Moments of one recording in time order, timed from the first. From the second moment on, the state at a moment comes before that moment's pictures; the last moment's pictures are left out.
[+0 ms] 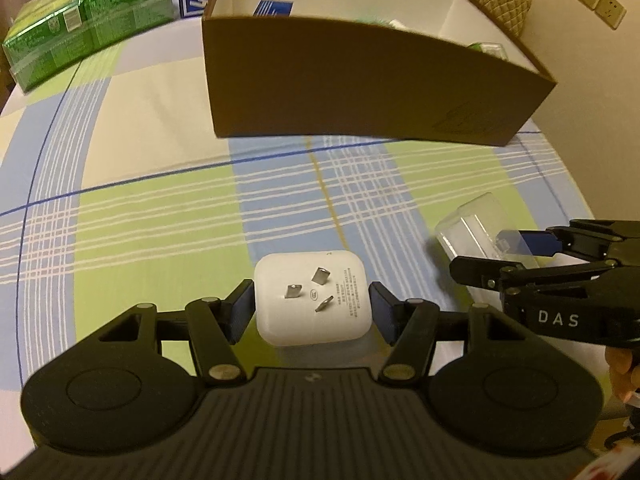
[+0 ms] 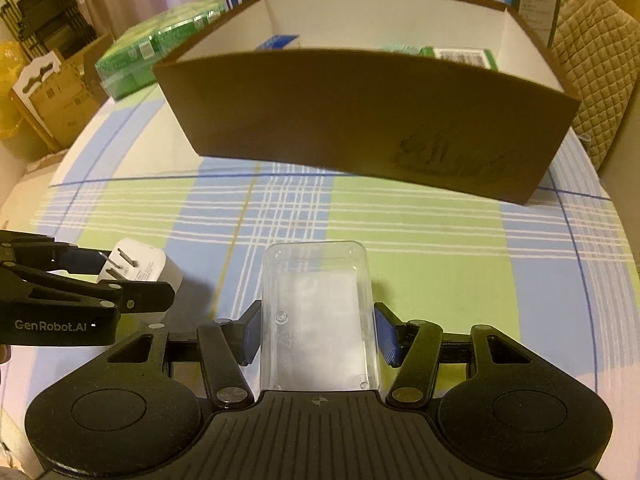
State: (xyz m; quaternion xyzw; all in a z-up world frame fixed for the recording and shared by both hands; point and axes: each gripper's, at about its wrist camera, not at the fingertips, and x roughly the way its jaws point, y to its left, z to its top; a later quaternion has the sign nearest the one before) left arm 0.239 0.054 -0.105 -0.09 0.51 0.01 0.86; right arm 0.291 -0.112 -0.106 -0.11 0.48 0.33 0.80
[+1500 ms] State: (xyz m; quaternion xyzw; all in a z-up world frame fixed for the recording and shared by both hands) left arm 0.402 0.012 0.012 -0.06 0.41 -0.04 0.91; right arm 0.459 -0.140 0.036 -0.05 0.36 0.38 0.85
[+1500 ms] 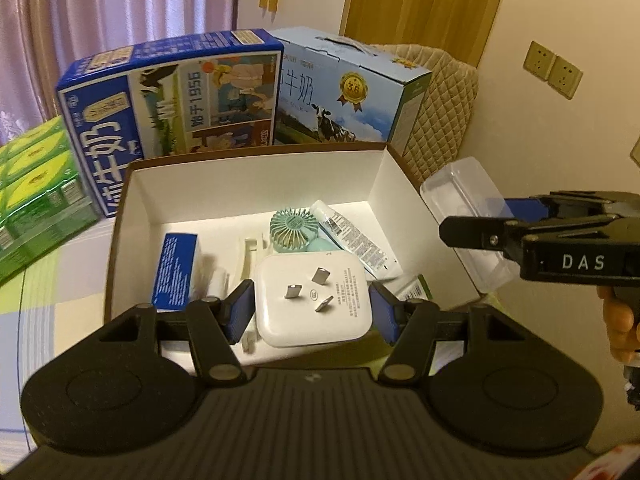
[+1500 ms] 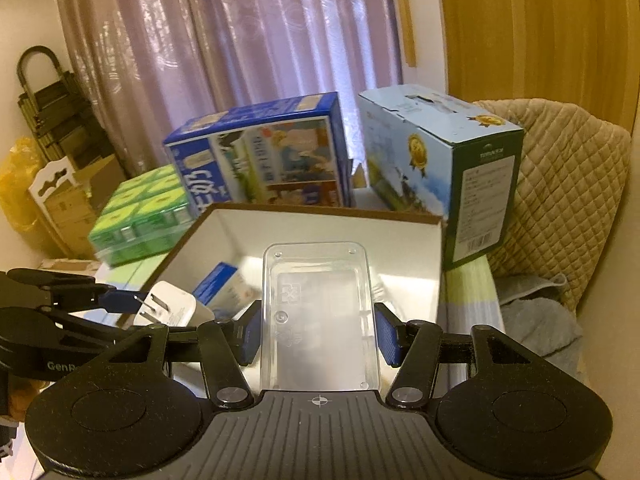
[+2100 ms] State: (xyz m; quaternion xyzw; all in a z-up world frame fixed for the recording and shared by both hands) left arm 0.488 0.008 -0.056 -0.05 0.48 -0.04 0.88; right arm 0.533 -0.115 -0.037 -0.09 0.43 0.34 0.83
